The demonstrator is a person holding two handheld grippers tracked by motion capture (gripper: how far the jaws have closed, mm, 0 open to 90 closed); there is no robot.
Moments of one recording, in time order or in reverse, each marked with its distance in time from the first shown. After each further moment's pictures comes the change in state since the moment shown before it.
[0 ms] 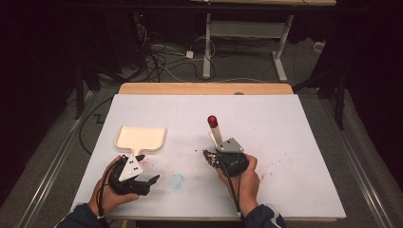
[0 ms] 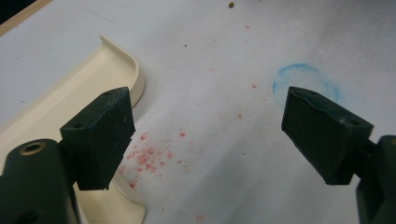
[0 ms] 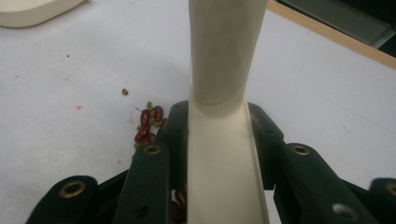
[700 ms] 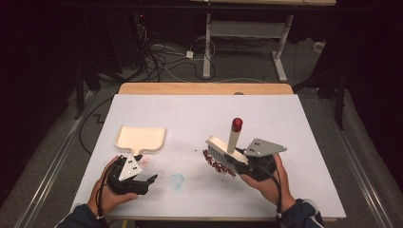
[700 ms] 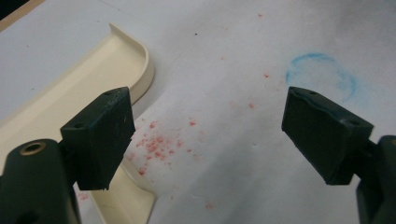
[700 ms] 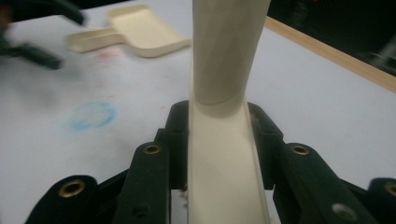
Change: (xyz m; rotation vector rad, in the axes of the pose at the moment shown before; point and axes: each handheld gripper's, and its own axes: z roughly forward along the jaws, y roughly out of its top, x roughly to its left) left arm 0.002 -0.002 0.000 0.024 0.029 -0.012; right arm -0.067 -0.018 -0.050 -0.195 0.520 -0.155
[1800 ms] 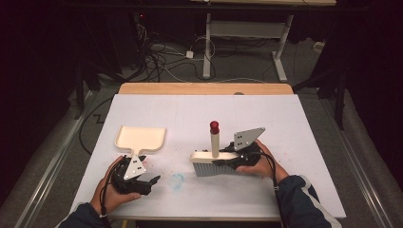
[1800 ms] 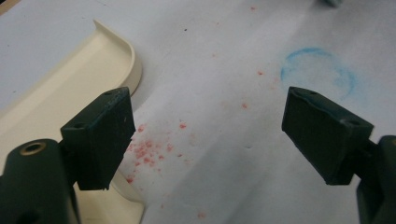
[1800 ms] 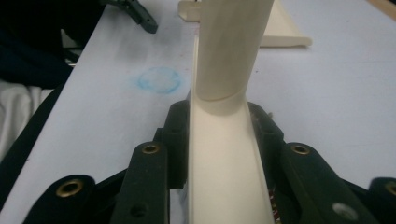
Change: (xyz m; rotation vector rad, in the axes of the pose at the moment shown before) left arm -0.003 0.002 0.008 0.027 -0.034 0.013; right arm -0.054 -0.006 0.075 -0.004 0.463 -0.235
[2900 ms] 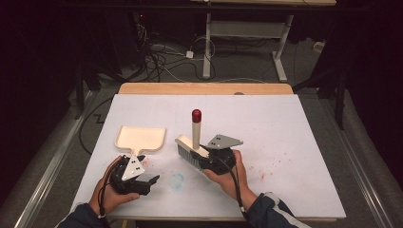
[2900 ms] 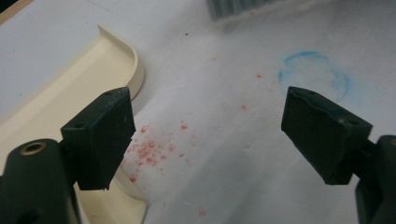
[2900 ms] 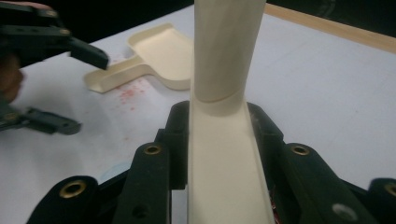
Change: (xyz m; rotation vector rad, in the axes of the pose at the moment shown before) left arm -0.001 0.000 -0.004 -0.014 0.009 0.013; right arm 0.055 0.048 0.063 -0.056 -0.502 0.425
